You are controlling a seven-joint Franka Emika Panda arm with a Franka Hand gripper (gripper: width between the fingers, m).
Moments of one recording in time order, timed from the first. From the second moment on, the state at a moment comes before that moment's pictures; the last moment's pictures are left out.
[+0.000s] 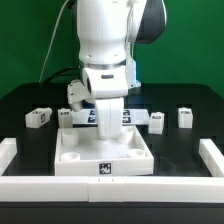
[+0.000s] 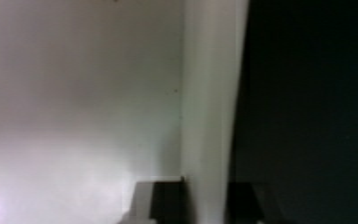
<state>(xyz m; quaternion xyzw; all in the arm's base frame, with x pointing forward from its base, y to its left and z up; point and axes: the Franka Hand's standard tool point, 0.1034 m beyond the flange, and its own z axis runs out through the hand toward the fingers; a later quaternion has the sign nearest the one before) 0.449 -0.034 0.011 -0.65 -0.76 0.05 0.06</state>
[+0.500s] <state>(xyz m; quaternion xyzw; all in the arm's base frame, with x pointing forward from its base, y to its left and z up) 0.452 -0.035 0.012 -0.65 -0.76 0.05 0.06</state>
